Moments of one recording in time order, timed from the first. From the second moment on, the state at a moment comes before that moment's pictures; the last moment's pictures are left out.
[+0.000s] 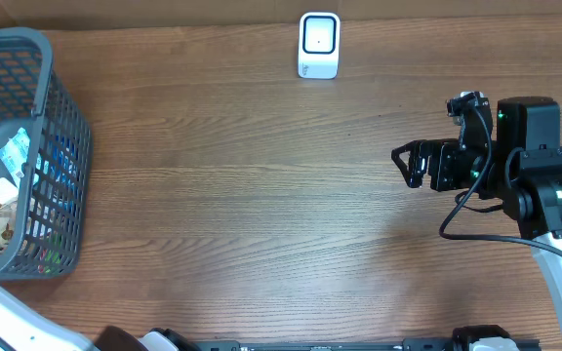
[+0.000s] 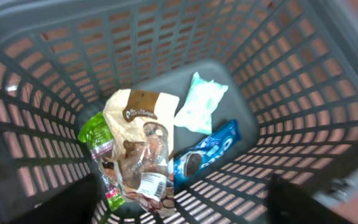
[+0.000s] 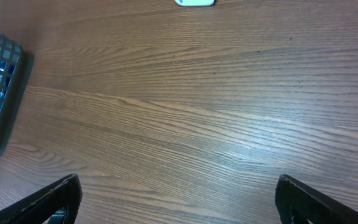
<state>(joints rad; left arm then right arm) 0.91 1.48 1.83 -1.18 0.04 -0.33 0.09 1.18 1.22 -0.93 -0.41 0.12</state>
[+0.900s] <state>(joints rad) 0.91 2.15 1.85 -1.24 -0.02 -0.25 0.09 1.18 1.22 -0.93 -0.41 0.12</state>
